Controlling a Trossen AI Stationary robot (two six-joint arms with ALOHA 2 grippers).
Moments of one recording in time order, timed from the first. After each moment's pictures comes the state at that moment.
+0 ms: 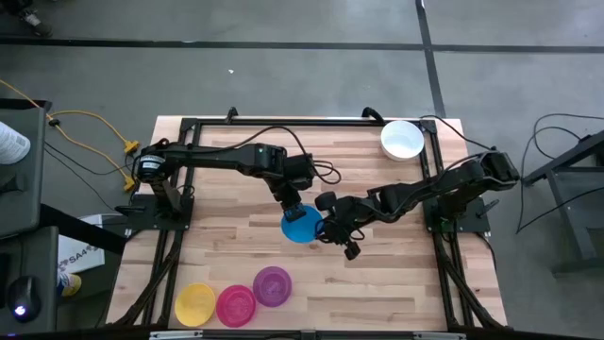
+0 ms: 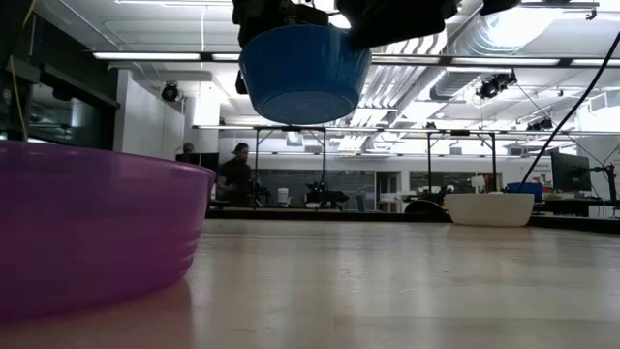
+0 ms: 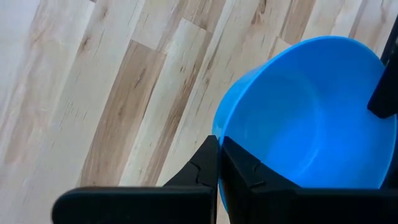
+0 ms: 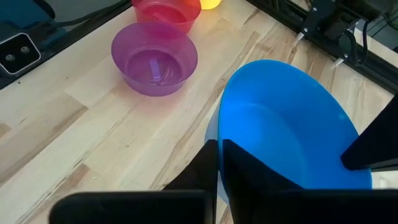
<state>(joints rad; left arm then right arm) 0.06 1.77 1.63 -0.99 0.24 -0.42 0.23 1.54 1.08 -0.20 -0.06 -0.38</state>
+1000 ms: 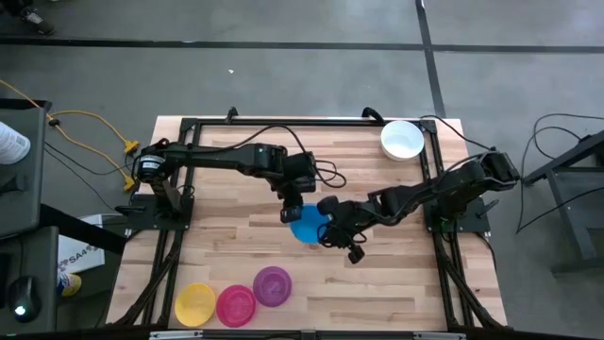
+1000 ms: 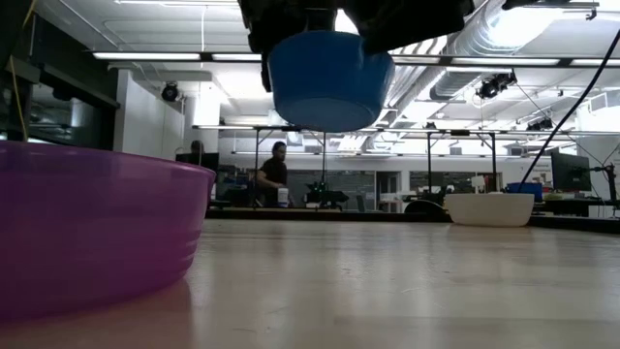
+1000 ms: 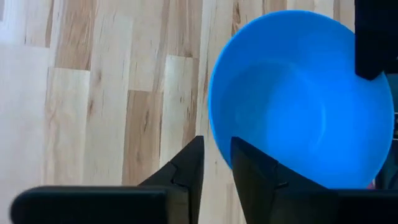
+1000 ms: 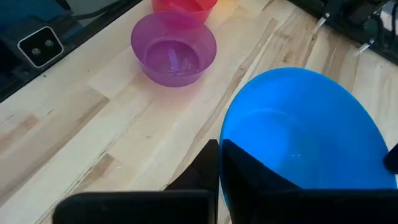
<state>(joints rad) 0.06 1.77 1.63 -0.92 0.22 -0.10 0.26 1.54 1.08 -0.25 -0.08 -0.33</state>
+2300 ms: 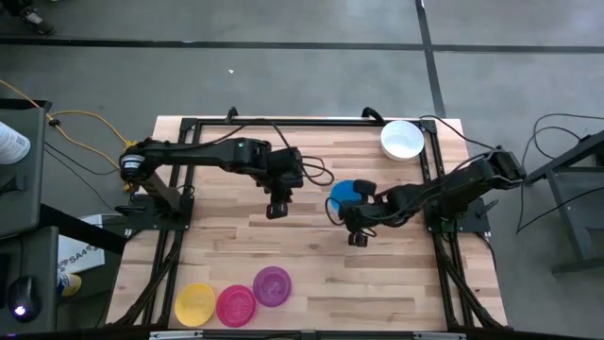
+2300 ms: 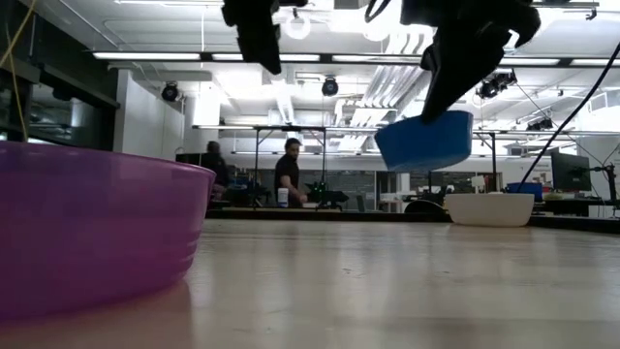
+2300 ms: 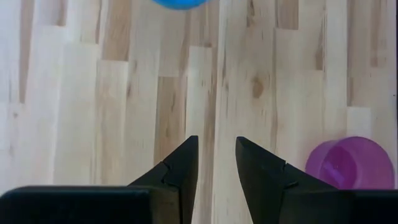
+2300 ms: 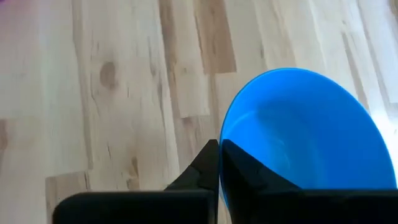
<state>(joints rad) 0.04 1.63 1.61 -1.03 0.10 -0.07 0.27 1.48 1.08 -0.72 0.35 0.32</state>
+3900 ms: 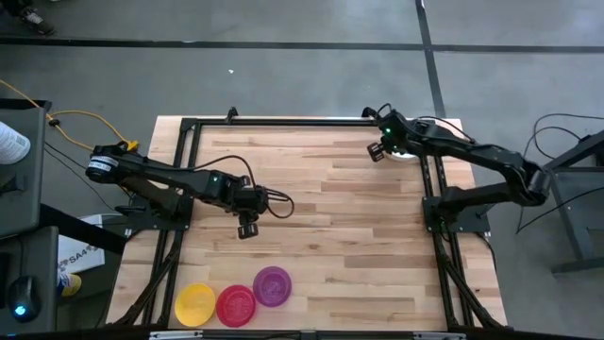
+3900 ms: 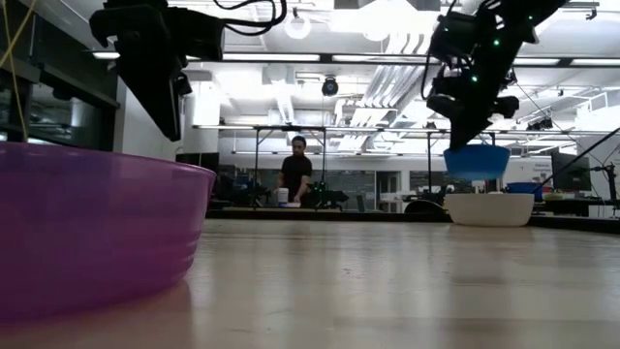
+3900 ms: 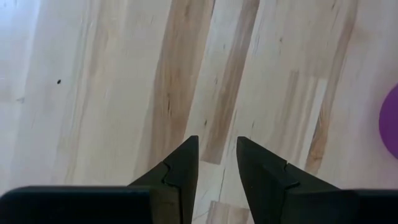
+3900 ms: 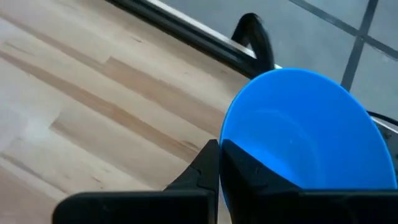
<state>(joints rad) -0.15 1.36 1.03 -0.86 -0.14 -0.36 -0.61 1.18 0.85 -0.66 0.36 0.34</state>
